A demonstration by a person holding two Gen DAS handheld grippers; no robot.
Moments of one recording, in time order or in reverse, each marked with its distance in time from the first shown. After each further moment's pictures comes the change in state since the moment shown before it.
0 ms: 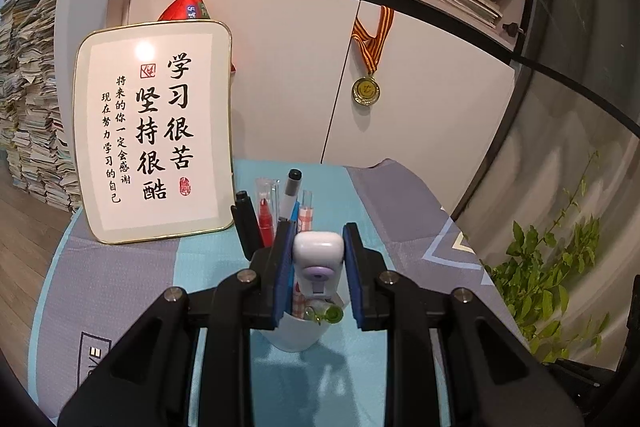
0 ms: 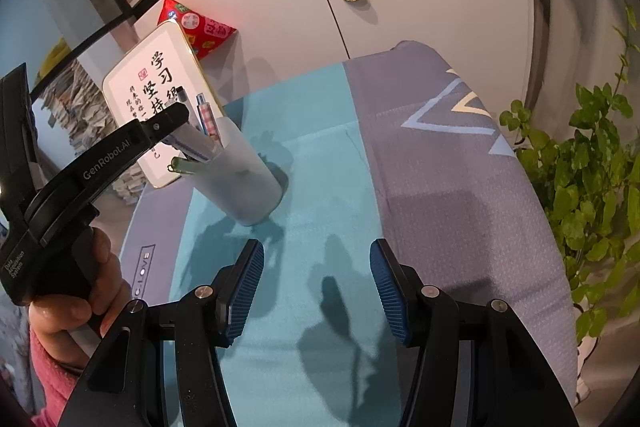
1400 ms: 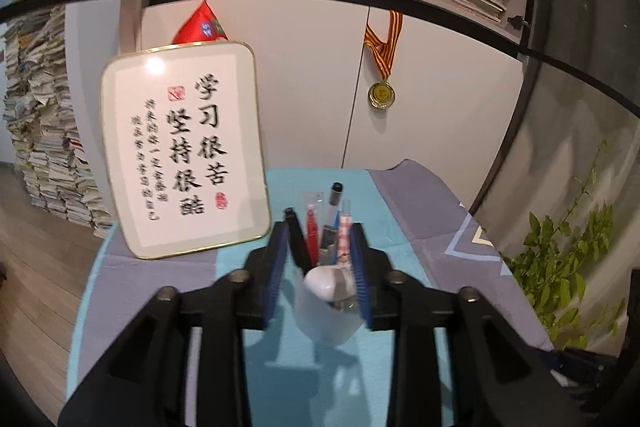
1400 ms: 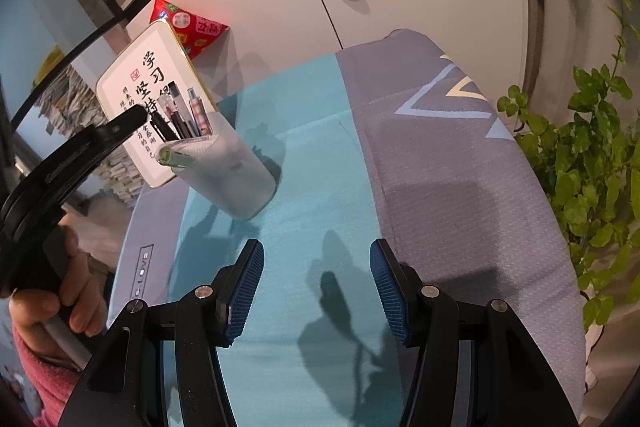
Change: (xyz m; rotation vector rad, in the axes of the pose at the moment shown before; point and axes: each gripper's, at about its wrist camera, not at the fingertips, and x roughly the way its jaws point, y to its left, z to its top) left arm -0.027 0.014 0.005 0.069 -0.017 0.080; right arm 0.005 -0.005 -0.005 0.039 0.017 0.002
